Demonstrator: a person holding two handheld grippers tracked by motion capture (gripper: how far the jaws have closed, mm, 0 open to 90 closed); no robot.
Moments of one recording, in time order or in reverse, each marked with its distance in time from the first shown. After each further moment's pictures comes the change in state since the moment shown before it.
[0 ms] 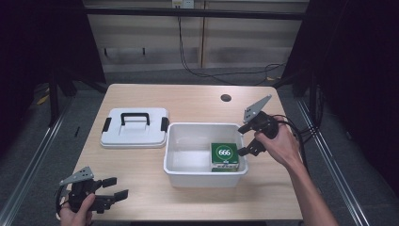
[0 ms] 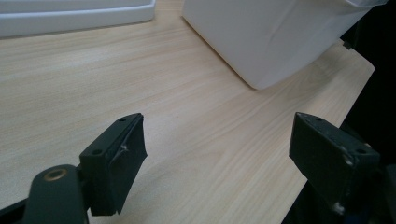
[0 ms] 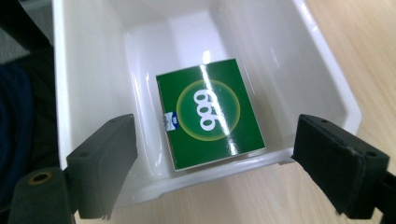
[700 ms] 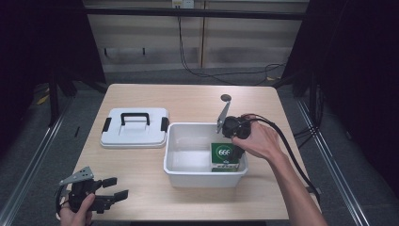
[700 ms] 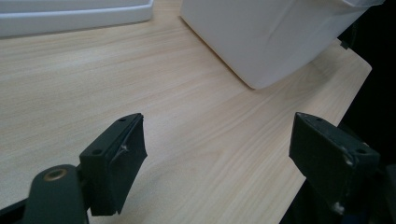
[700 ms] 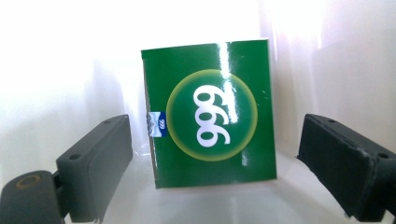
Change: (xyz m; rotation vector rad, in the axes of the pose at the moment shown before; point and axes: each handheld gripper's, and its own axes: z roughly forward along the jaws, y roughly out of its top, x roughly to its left) left arm 0.000 0.000 0.000 0.000 -0.007 0.002; right arm -0.004 0.042 0.059 0.363 0.053 -0.132
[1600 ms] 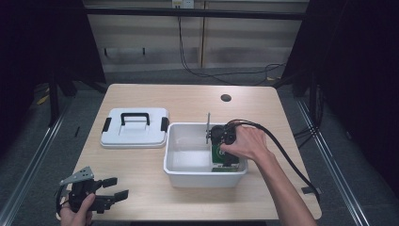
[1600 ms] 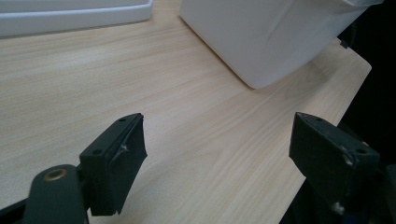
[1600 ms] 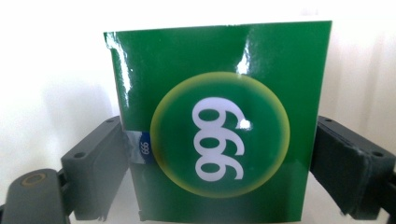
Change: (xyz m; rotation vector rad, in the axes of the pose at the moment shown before) left arm 0.000 0.000 0.000 0.005 0.000 0.003; right arm -0.005 0.025 0.044 0.274 0.035 -0.057
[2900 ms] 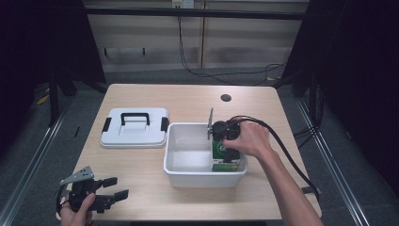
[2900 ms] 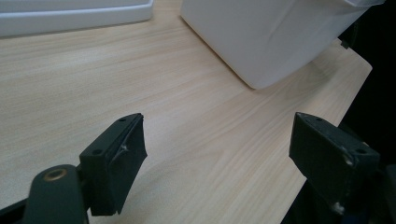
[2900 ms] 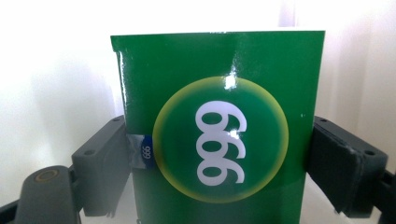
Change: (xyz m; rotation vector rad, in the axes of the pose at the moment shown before) left arm 0.001 0.000 0.000 -0.001 -0.002 -0.002; right arm 0.003 -0.005 -0.018 -0.051 -0.031 -0.005
